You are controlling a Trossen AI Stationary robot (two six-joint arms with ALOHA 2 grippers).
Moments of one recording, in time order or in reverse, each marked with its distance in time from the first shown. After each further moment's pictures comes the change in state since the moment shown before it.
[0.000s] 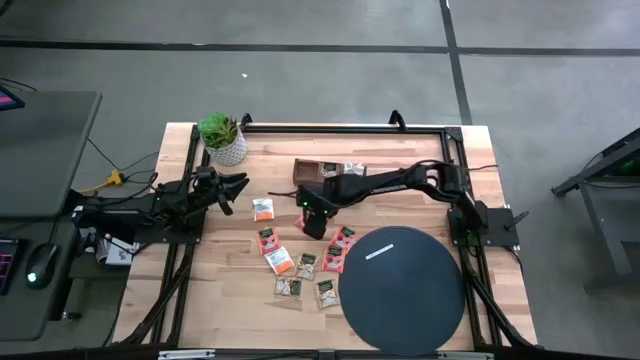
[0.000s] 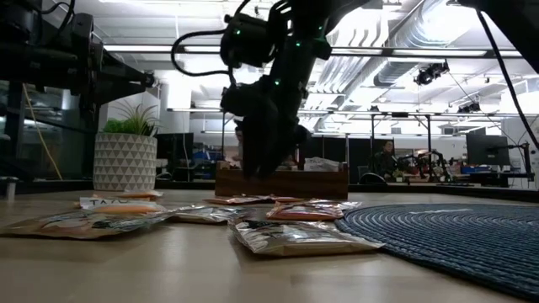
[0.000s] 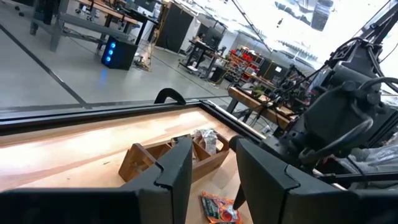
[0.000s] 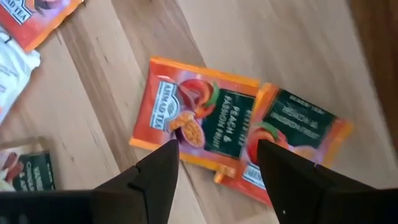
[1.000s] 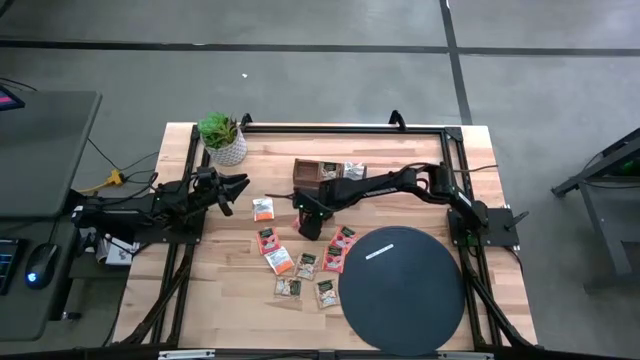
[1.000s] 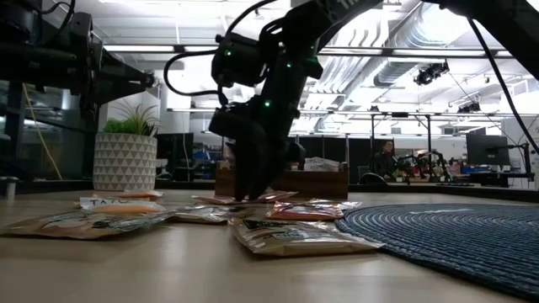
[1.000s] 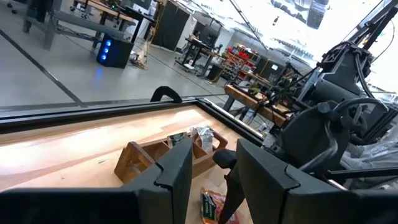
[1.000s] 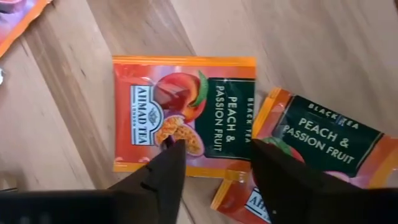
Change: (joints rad) left arm 0.000 0.000 0.000 0.000 0.018 0.000; right arm 0.000 0.104 0.023 0.061 -0.016 0.037
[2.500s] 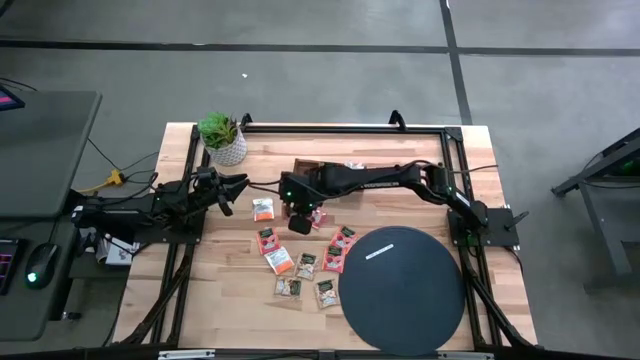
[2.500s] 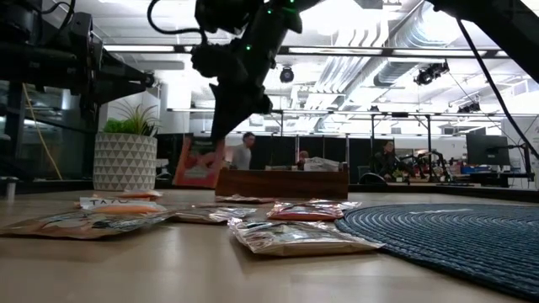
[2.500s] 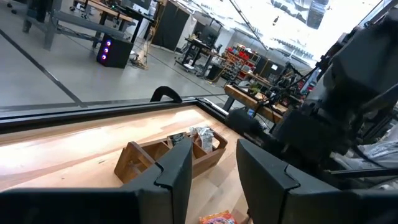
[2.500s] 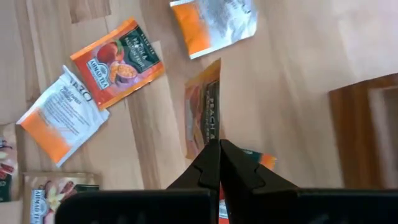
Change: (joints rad) left arm 0.000 0.000 0.000 0.000 0.002 0.000; right arm -0.002 0.007 0.349 -0.213 0.003 -0.241
